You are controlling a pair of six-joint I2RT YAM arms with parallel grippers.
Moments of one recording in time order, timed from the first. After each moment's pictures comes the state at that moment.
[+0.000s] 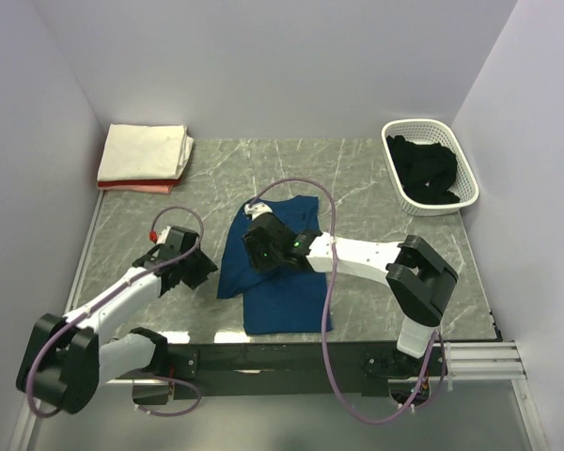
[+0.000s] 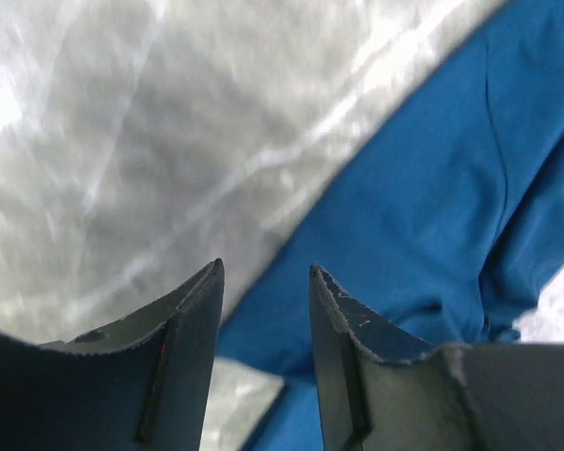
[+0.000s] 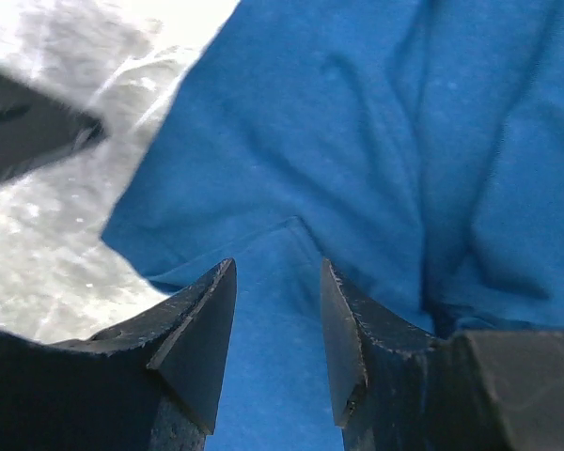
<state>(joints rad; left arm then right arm) -0.33 1.14 0.53 -0.37 -0.06 -1.08 0.99 1.75 1.17 -0.26 0.13 0.45</state>
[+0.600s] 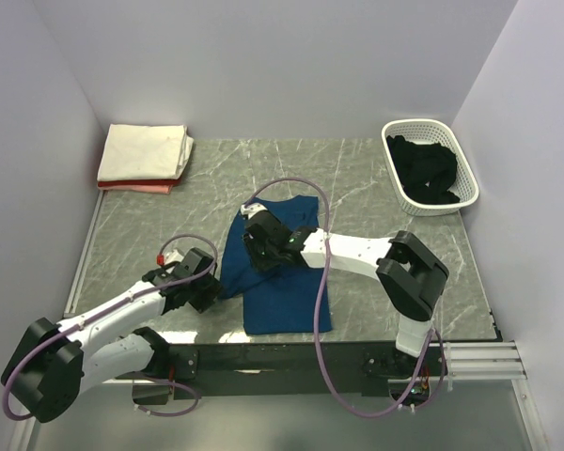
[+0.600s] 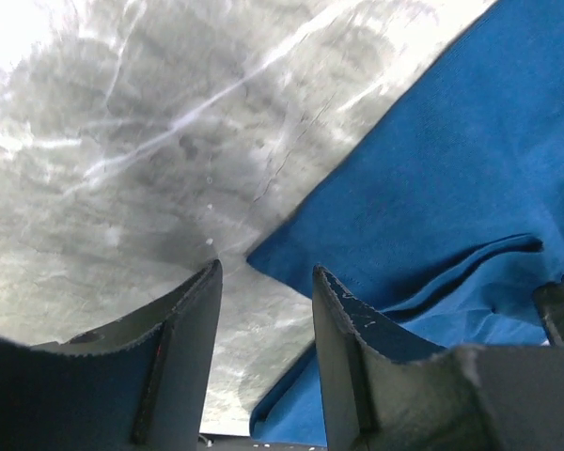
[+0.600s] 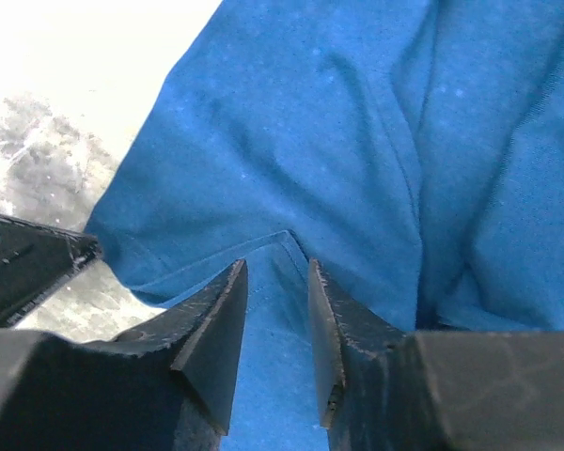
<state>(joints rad) -0.61 1.02 0.44 -0.54 -0.17 -1.40 0.97 1.80 1.21 -0.29 0.10 0.41</state>
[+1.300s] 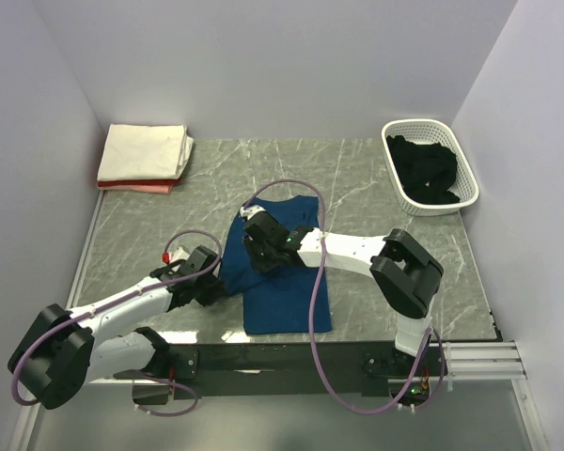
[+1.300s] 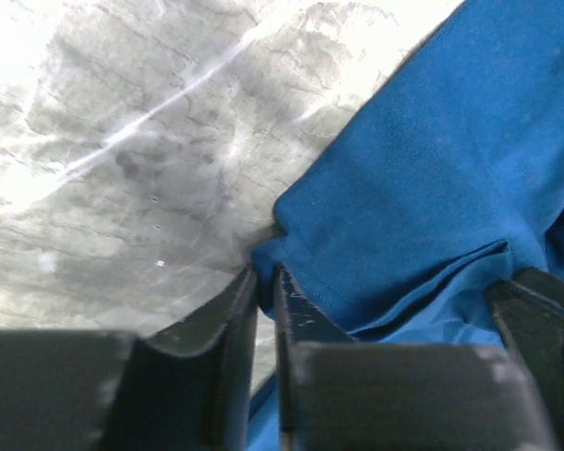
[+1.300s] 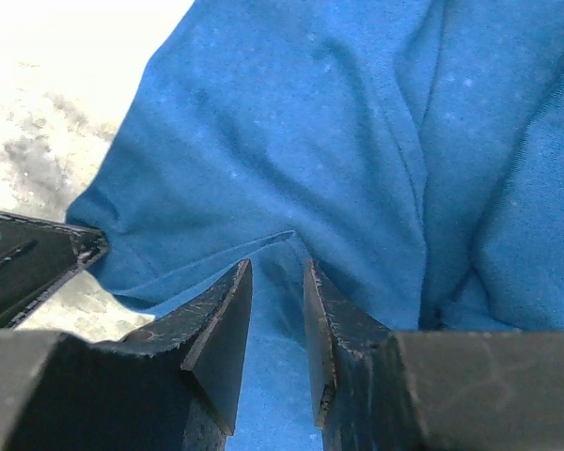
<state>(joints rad) -0.63 1.11 0.44 -0.42 -0.18 -1.43 0.97 1.84 1.23 -0.31 0.09 0.41</state>
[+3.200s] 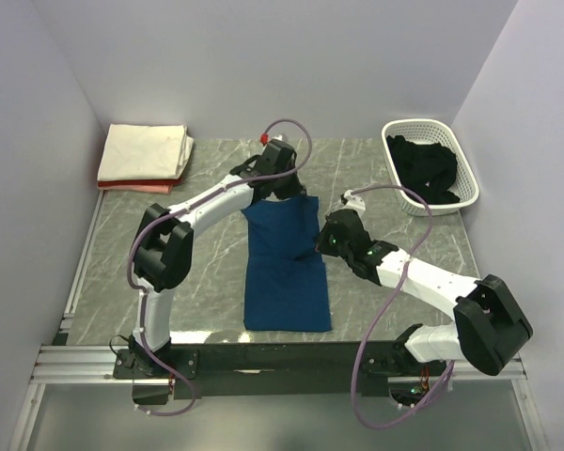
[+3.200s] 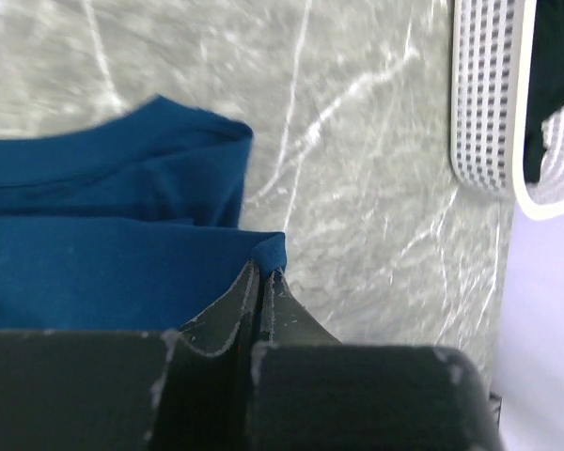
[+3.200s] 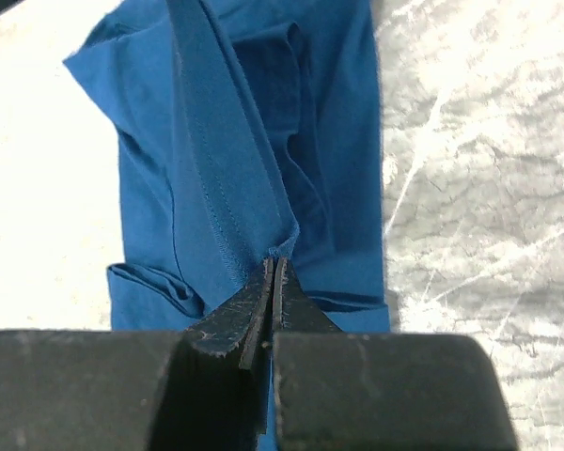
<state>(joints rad) -0.65 2.02 1.70 -0.36 -0.03 -0.85 0.65 1.29 0.69 -0.04 0.25 0.75</state>
